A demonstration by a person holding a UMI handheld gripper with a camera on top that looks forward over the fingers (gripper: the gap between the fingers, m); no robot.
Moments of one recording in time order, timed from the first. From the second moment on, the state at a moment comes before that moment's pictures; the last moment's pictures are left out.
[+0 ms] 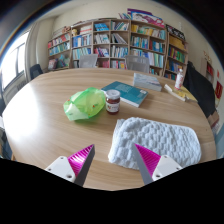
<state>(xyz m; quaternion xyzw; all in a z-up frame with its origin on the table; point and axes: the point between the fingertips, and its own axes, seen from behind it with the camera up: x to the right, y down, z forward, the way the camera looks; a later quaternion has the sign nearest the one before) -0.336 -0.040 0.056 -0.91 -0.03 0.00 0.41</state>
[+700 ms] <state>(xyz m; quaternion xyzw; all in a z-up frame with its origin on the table) -0.251 -0.022 0.127 -0.90 0.05 0.09 0.43</state>
